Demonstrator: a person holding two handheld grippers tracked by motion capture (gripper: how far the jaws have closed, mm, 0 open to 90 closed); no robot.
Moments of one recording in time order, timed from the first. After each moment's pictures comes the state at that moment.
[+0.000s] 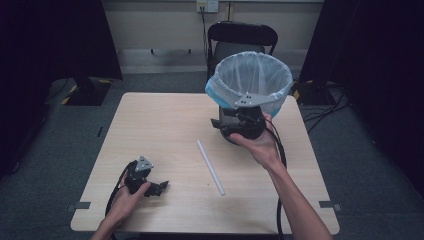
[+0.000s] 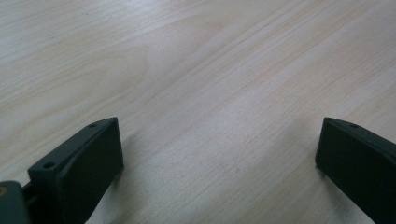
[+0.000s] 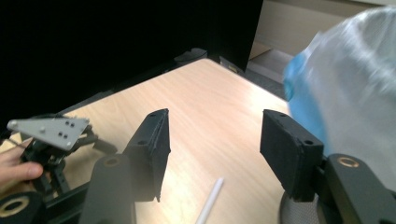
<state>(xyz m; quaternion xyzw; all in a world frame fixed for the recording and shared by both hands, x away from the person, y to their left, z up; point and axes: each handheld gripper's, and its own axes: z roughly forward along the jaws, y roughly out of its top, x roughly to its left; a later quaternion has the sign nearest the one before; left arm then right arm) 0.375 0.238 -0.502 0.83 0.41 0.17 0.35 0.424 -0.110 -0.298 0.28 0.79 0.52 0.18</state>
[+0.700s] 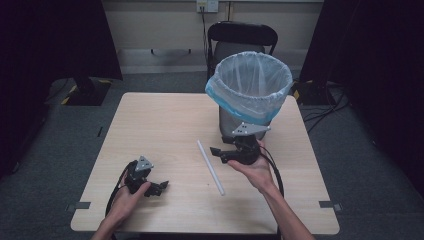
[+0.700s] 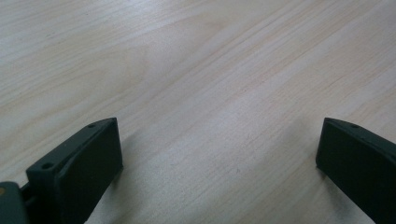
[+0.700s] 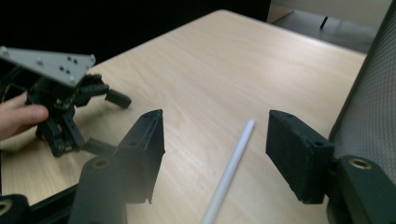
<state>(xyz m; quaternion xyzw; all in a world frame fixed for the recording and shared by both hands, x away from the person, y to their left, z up) 0.376 0.239 -0.502 0.83 0.40 0.17 0.35 0.405 -0.111 -0.381 0.32 0.80 0.50 0.12</state>
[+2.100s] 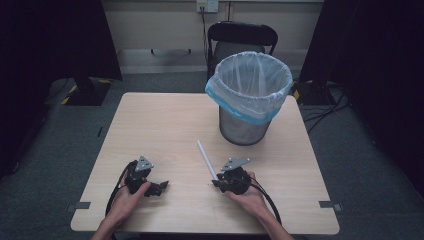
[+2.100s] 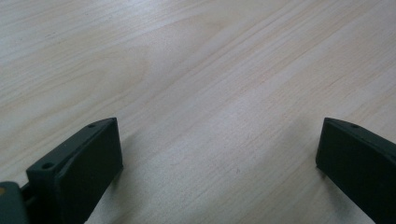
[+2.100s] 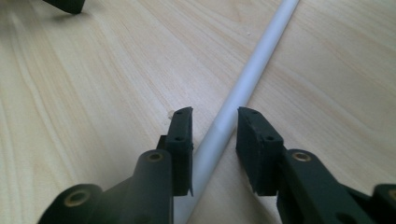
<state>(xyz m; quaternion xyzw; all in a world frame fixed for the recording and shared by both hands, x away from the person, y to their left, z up) 0.376 0.239 -0.502 0.83 0.40 0.17 0.35 0.379 -0.099 -0.491 0.31 0.87 0.38 0.10</state>
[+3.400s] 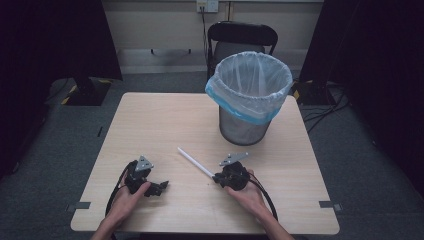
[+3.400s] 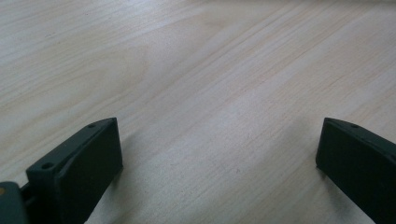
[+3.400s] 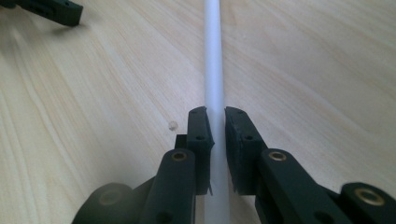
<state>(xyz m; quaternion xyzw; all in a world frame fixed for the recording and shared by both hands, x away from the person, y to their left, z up) 0.376 0.239 -0.502 0.83 0.40 0.17 0.35 0.387 -0.095 -0.480 0.33 0.86 0.37 0.07</state>
